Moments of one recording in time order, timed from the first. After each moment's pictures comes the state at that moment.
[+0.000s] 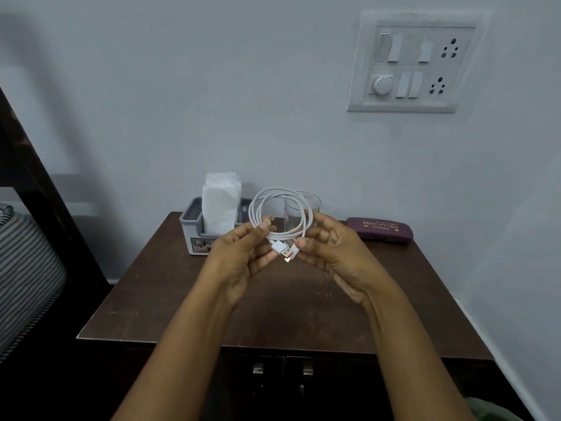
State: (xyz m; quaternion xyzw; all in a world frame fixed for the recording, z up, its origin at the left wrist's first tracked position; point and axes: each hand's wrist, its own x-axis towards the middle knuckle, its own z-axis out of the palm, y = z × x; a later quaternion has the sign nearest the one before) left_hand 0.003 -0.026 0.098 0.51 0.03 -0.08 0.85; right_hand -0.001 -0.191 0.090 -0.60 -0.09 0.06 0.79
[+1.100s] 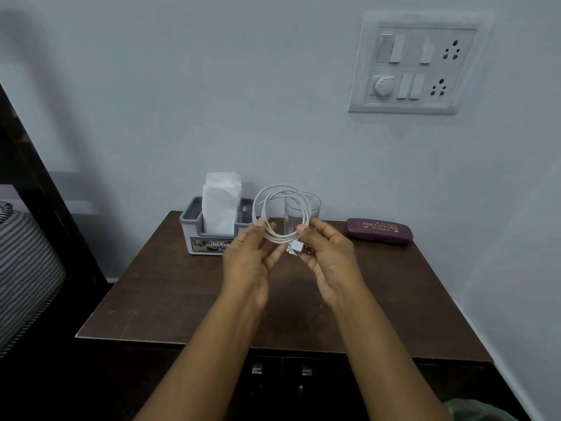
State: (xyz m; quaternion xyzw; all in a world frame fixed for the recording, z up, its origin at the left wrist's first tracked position) left_hand 0.008 -0.053 0.082 0.41 0.09 0.01 0.91; right_hand 0.010 -0.161 0.075 -0.53 0.10 -0.06 0.84
